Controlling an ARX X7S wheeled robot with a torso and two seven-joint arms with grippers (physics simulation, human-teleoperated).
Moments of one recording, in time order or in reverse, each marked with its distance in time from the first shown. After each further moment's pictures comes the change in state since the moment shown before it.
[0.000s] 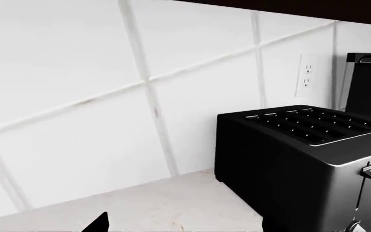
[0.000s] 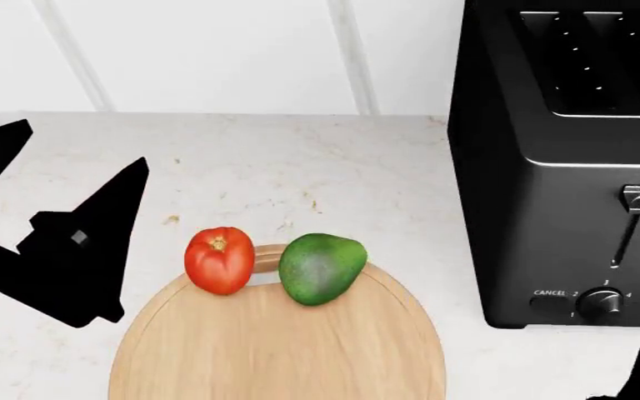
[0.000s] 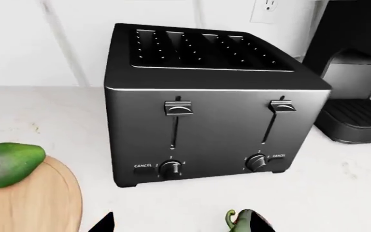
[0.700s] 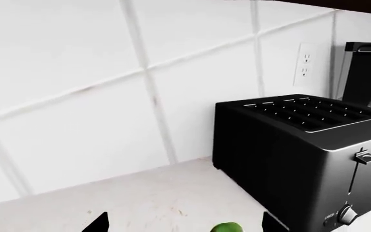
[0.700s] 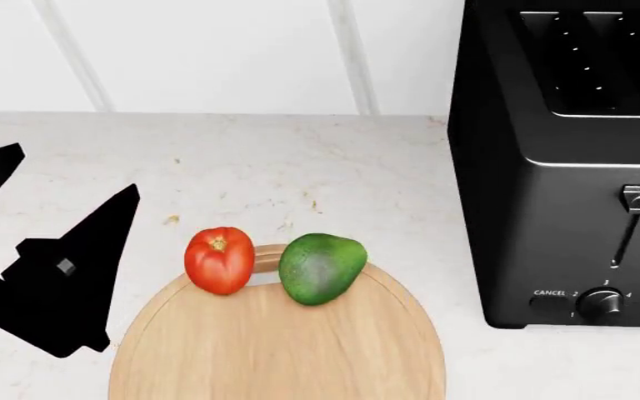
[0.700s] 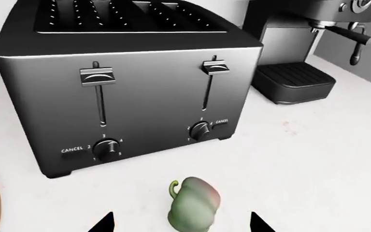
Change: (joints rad) left arm 0.023 -0.054 -0.014 0.035 -0.090 0.005 -0.038; right arm -0.743 -0.069 0.550 -0.017 -0.239 -0.052 -0.109
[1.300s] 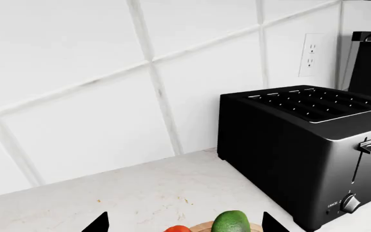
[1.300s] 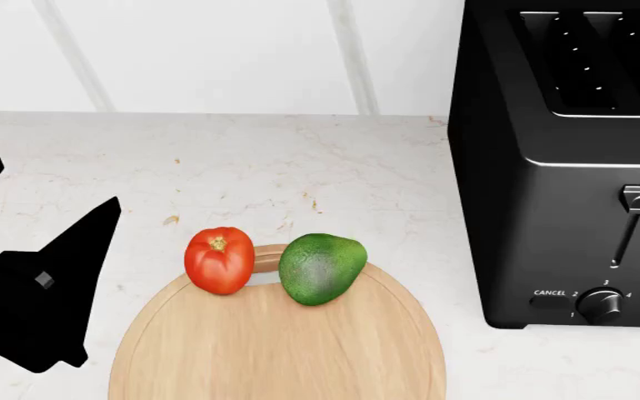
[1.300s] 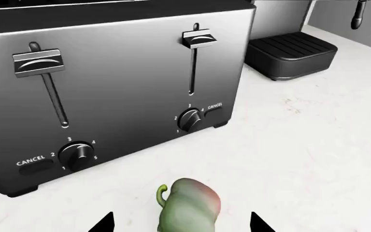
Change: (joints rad) left arm -0.013 -0.064 -0.009 0.020 -0.097 -0.002 -0.050; right arm 0.074 -0.054 -0.353 0.165 -0.355 -0.130 -0.184
